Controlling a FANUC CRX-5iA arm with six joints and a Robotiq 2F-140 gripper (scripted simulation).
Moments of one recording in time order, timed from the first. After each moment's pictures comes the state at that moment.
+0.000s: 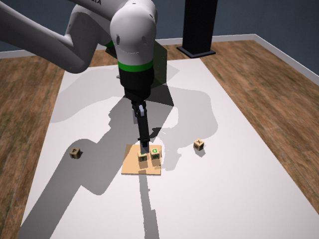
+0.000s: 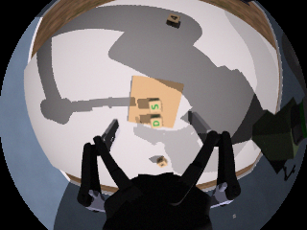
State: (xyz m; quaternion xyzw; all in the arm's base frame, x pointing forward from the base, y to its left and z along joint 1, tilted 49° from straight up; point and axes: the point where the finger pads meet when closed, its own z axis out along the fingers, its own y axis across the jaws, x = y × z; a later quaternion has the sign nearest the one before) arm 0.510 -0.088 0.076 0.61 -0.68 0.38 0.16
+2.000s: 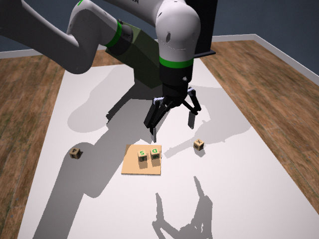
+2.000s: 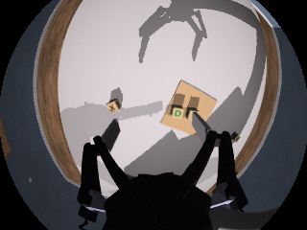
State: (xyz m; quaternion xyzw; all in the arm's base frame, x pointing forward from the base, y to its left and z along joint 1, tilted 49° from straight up) arm 0.543 -0.009 0.004 0.91 0.05 0.12 0.40
